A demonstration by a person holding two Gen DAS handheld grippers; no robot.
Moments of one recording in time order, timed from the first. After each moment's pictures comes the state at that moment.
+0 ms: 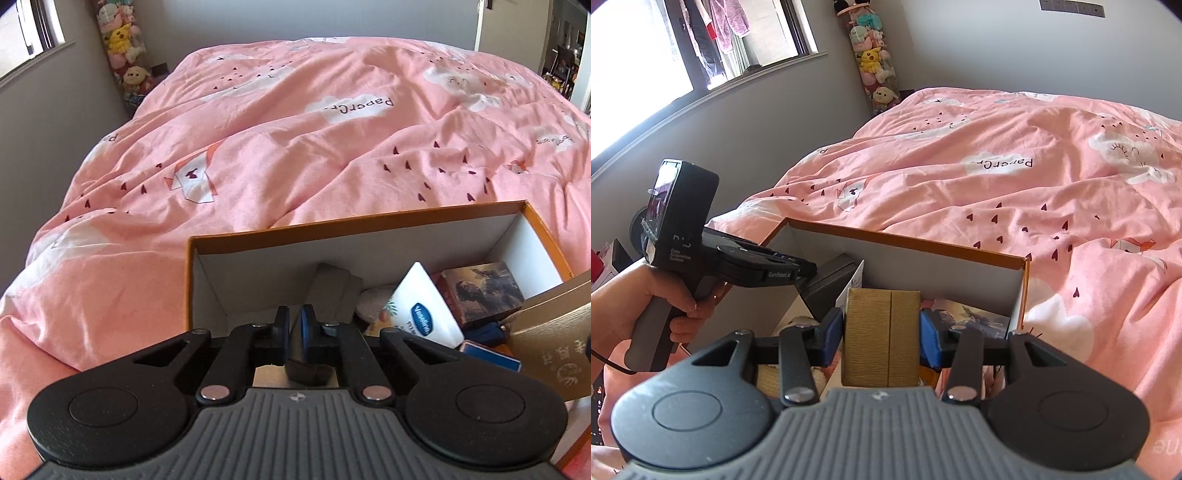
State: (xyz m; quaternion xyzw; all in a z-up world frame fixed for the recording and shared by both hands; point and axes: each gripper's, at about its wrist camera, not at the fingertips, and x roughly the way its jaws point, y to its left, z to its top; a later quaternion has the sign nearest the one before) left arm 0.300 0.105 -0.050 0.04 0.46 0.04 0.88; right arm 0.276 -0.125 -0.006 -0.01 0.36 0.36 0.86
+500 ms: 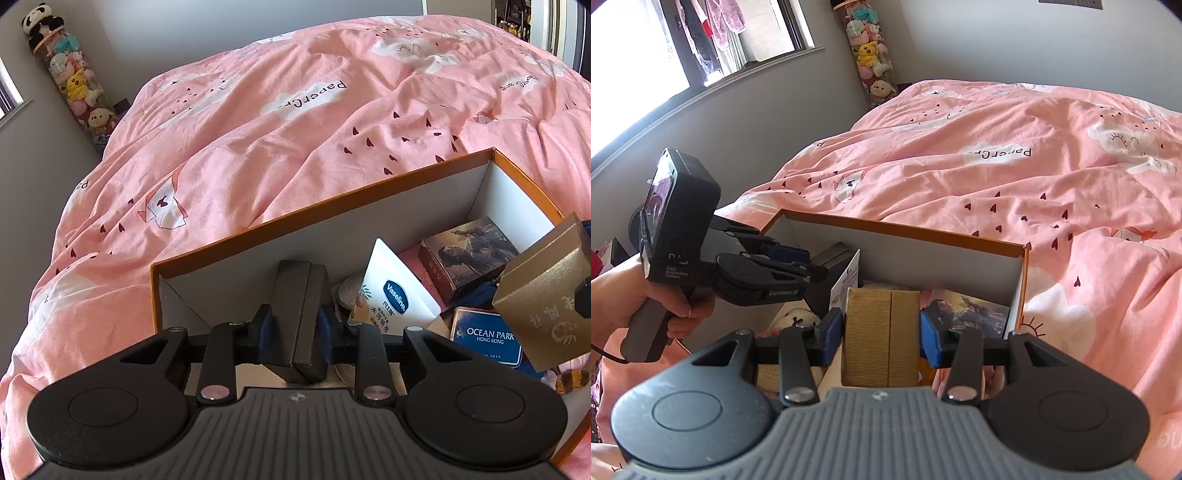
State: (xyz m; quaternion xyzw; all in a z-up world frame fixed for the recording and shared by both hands) left arm 0.303 0.076 -0.058 0.13 0.46 -0.01 0.88; right arm 0.278 -0.125 -0.013 0.00 0.38 0.36 0.86
